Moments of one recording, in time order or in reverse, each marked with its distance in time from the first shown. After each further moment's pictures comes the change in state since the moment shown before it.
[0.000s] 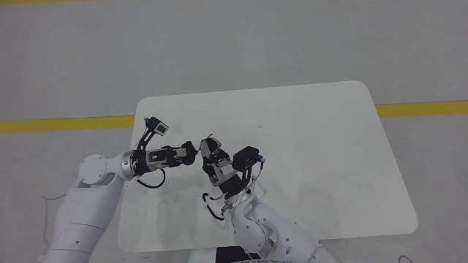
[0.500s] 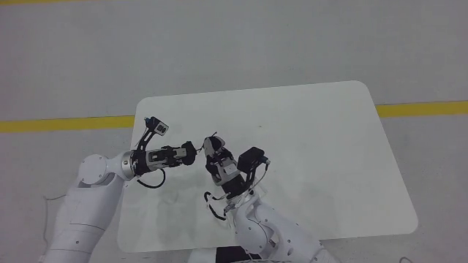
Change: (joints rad) left arm 0.000 0.000 0.000 0.000 0.000 0.000 0.000; right arm -0.014 0.007 0.009 -0.020 -0.011 -0.004 -0.038
